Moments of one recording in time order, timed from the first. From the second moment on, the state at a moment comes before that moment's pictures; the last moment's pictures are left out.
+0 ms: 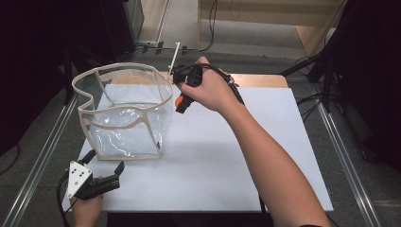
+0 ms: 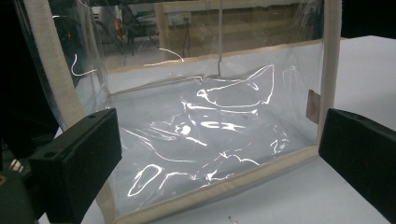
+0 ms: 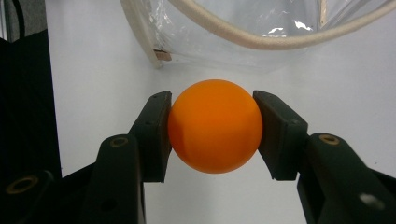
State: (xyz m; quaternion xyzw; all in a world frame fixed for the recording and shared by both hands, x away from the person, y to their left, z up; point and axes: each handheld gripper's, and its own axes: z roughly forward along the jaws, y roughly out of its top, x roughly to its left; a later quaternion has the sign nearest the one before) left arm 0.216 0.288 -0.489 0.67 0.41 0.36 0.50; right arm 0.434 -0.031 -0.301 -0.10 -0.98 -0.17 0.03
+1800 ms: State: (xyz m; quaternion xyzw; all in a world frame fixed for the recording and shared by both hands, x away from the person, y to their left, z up) left arm 0.216 0.288 -0.489 0.67 0.41 0.36 0.50; right arm 0.438 -0.020 -0.266 -0.10 -0.98 -0.18 0.02
